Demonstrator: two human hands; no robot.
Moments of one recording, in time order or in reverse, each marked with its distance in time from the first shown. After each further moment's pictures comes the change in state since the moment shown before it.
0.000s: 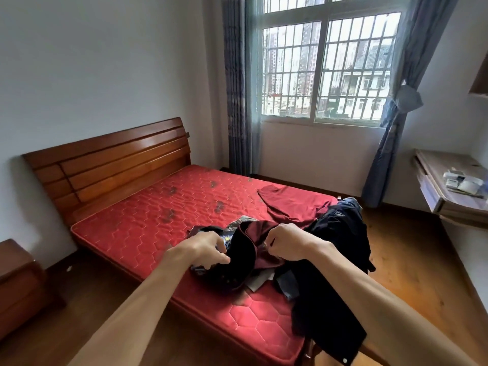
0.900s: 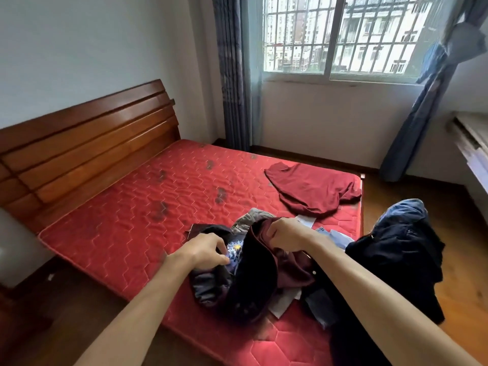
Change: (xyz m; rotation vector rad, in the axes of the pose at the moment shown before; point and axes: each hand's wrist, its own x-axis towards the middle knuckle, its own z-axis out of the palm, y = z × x) left_hand 0.318 -0.122 -0.086 0.034 -0.124 0.017; right_hand 0.345 0.050 0.030 0.069 -0.123 0.191
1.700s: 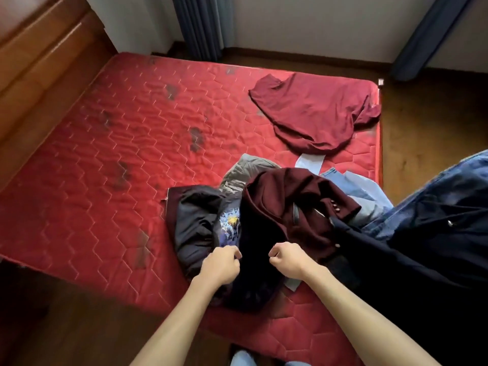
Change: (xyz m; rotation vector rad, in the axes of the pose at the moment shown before) left_hand 0.286 -0.066 0.100 0.001 -0.206 -0.063; right_hand 0.199 0.085 0.158 0.435 -0.306 0.347
